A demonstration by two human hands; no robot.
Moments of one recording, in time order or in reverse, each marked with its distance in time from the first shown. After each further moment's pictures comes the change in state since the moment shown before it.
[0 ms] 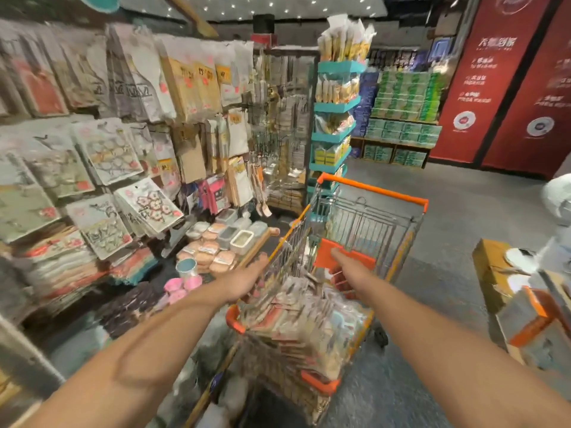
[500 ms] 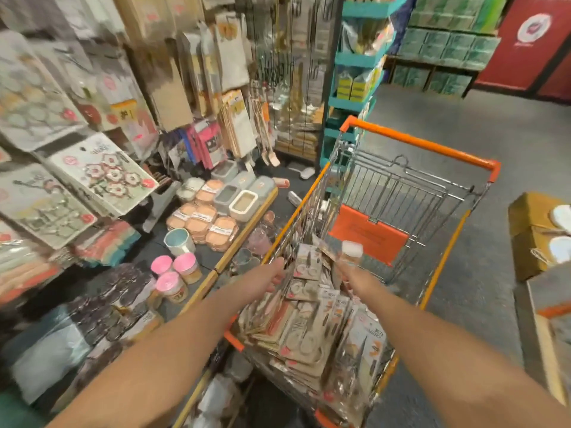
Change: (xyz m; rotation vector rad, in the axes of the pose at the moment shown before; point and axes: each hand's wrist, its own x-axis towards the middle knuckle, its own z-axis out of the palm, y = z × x) left_hand 0.181 -0.022 0.031 -0.167 -0.202 -0.232; right_hand 0.203 0.049 0.027 -0.193 -0.017 0.263
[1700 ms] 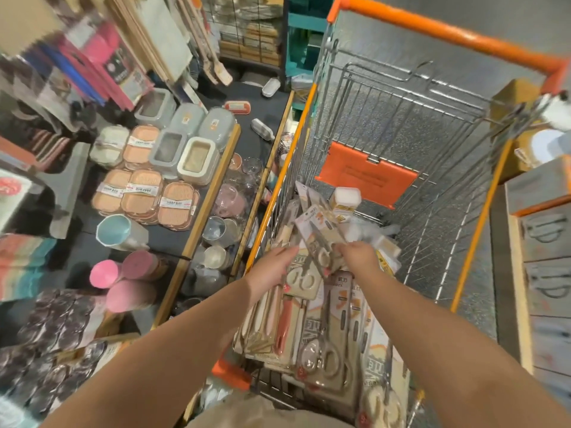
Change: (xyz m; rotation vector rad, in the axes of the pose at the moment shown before) left_hand 0.165 -0.025 0.008 -0.131 -0.285 -0.108; right_hand 0.139 0.021 0.046 0.098 0.253 0.266
